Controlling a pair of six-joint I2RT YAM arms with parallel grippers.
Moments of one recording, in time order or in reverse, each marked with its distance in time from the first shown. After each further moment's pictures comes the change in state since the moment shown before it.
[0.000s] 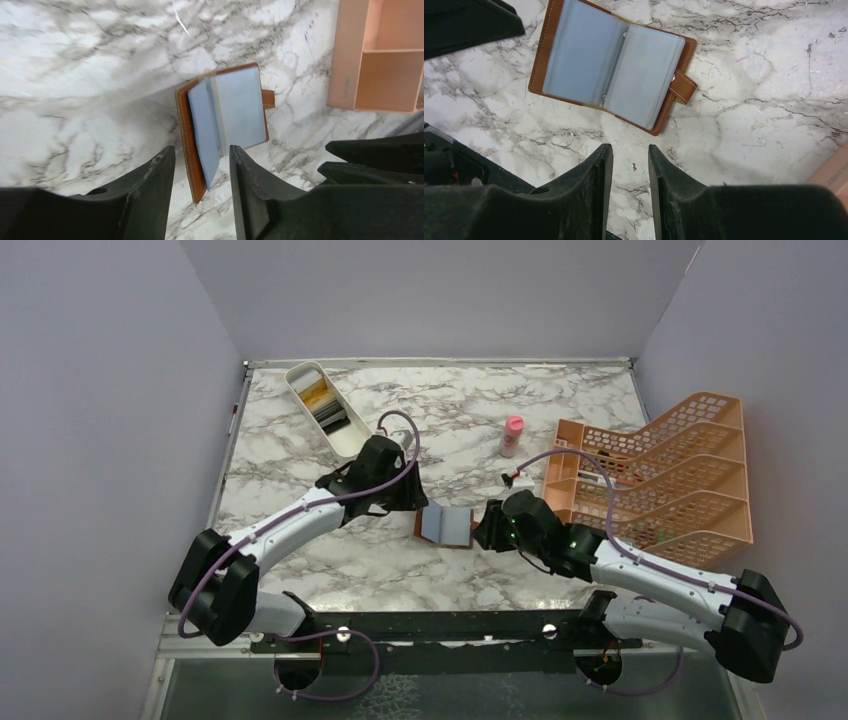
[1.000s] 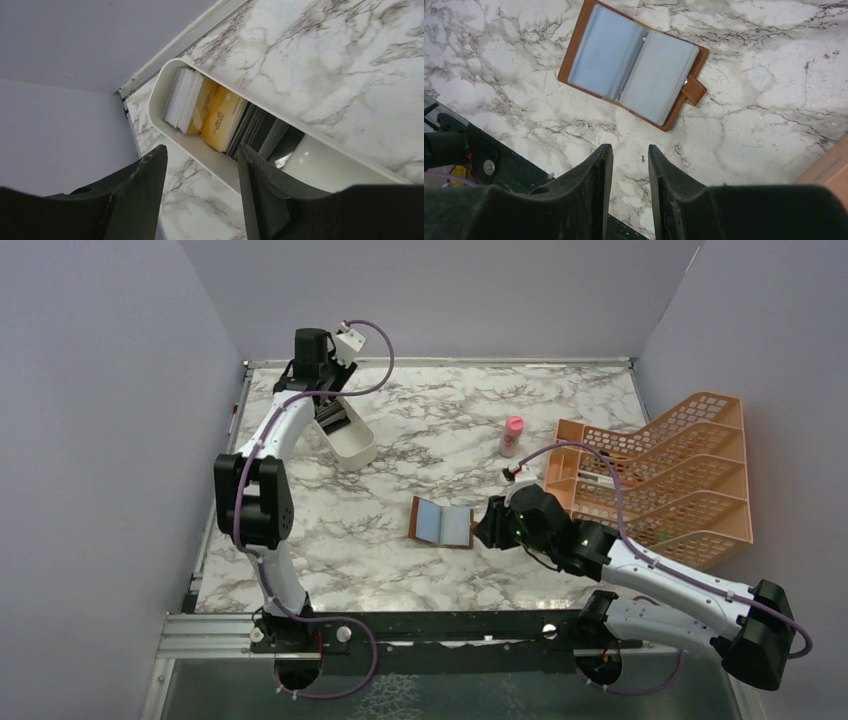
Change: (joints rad) left arm 0.511 0.440 0.704 0.009 -0.262 1.156; right arm 0.000 -0.066 0.072 -0.093 -0.040 -0.083
